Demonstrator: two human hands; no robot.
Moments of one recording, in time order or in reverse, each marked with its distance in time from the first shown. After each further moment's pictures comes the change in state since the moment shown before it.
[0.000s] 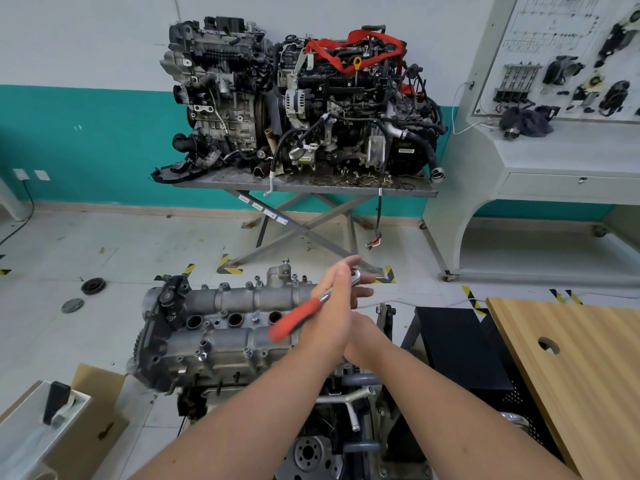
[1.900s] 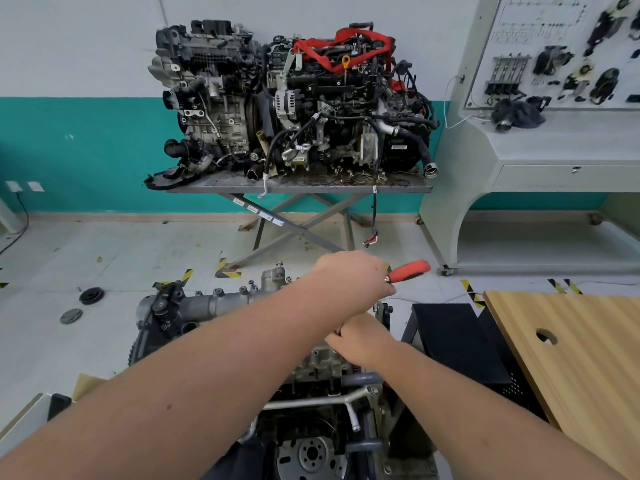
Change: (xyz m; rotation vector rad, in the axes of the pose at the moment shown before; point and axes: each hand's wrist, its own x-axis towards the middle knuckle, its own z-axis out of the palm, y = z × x) left_hand 0.040 0.068 0.044 1.839 -0.529 0.183; right_hand -0.008 0.001 -0.017 -0.231 0.020 -0.079
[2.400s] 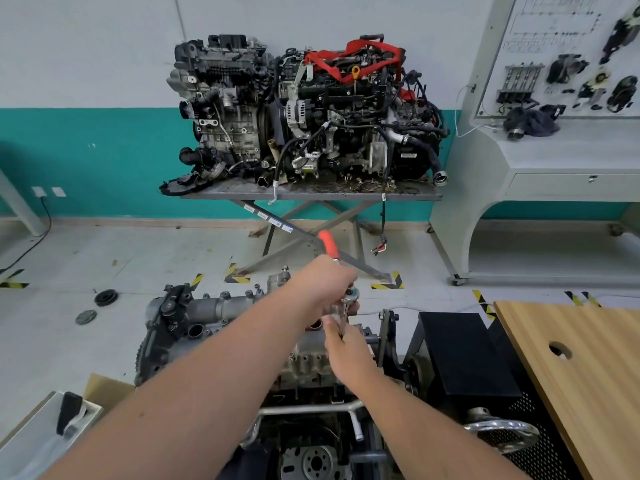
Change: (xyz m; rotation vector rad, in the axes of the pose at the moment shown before) left_hand -0.018 -0.027 0.019 -1.337 0.026 -0.498; right_hand -0.002 -0.018 0.045 0.758 0.226 0.123
